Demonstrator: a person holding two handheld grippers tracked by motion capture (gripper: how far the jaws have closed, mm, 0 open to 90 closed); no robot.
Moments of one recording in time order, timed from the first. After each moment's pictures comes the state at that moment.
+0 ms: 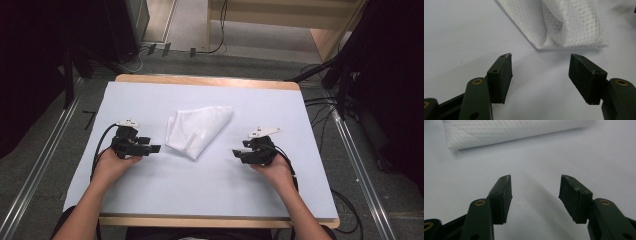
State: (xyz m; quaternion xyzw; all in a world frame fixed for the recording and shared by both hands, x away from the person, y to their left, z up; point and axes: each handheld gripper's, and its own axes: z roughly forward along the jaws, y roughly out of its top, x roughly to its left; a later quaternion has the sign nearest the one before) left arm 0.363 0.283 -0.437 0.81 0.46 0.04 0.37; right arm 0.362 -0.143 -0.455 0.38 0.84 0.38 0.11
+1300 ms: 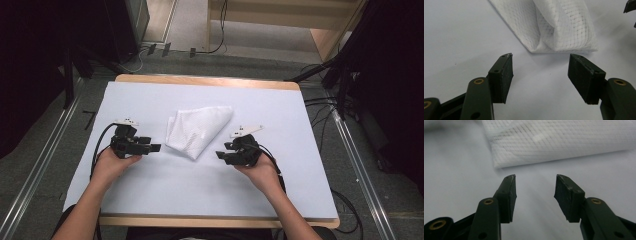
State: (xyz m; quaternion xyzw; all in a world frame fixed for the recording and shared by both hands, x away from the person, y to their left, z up) left arm 0.360 0.285 -0.432 0.80 0.46 0.03 0.38; right arm 0.350 -0.091 -0.429 0.35 0.85 0.39 0.07
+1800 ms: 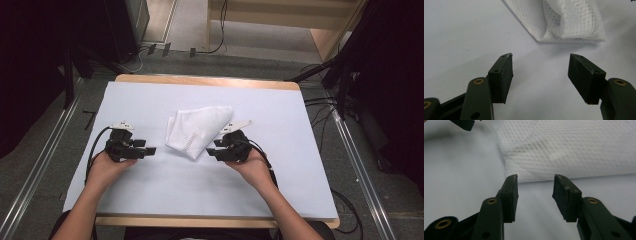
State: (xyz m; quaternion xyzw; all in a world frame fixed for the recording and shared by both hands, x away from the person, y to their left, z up) left arm 0.347 0.296 -0.433 0.80 0.46 0.05 0.37; right arm 0.357 -0.066 -0.420 0.32 0.86 0.40 0.06
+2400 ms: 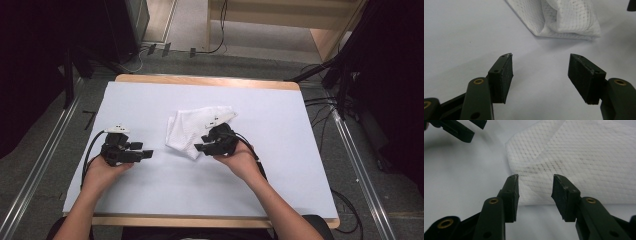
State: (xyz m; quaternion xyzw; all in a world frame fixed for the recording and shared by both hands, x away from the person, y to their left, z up) left arm 0.336 0.301 -0.431 0.80 0.47 0.05 0.38; right arm 0.373 -0.030 -0.415 0.30 0.87 0.40 0.05
